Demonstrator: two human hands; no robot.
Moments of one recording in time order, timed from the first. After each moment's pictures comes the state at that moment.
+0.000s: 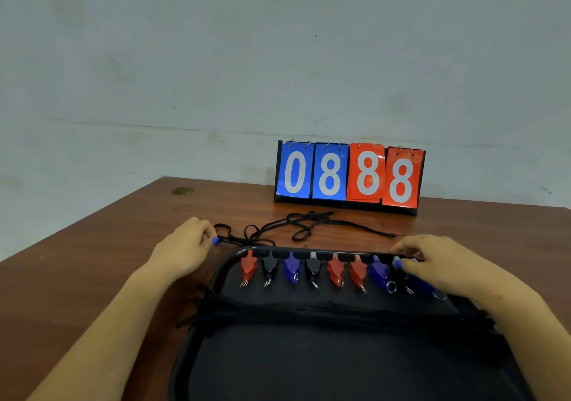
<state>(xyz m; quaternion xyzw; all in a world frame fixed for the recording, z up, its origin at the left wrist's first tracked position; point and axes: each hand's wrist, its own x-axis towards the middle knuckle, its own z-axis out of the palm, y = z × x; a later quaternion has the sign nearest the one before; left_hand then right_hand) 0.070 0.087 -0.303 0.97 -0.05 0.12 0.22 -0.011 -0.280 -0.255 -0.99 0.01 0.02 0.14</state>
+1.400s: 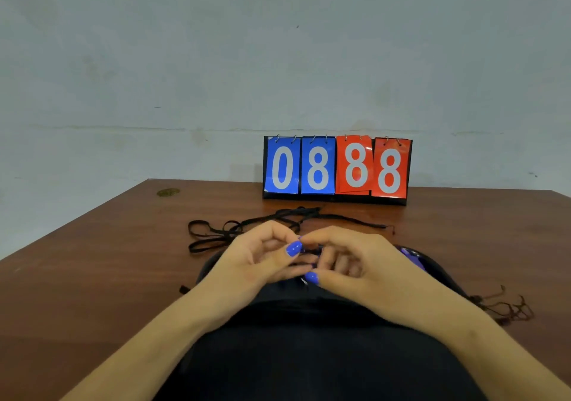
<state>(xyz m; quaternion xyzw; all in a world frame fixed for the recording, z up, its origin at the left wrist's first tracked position) -0.027 -0.016 -0.272 0.63 -0.27 -0.08 0.72 -0.058 -0.199 -0.250 -0.90 -0.26 -0.09 0.34</state>
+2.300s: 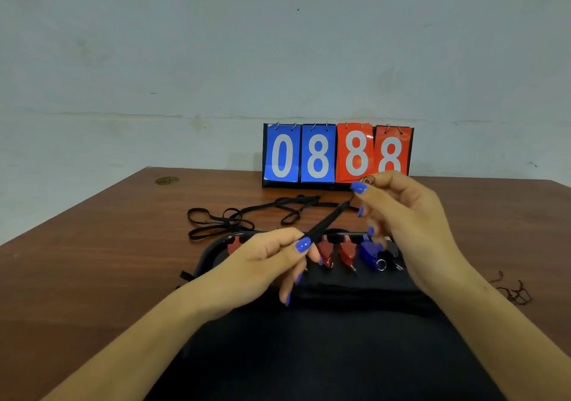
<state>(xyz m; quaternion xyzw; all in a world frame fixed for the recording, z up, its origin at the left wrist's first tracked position) -0.028 -0.017 -0.273 0.76 -0.34 -0.12 0.55 -0.052 -0.207 -0.237 -0.72 -0.08 -0.22 0.65</state>
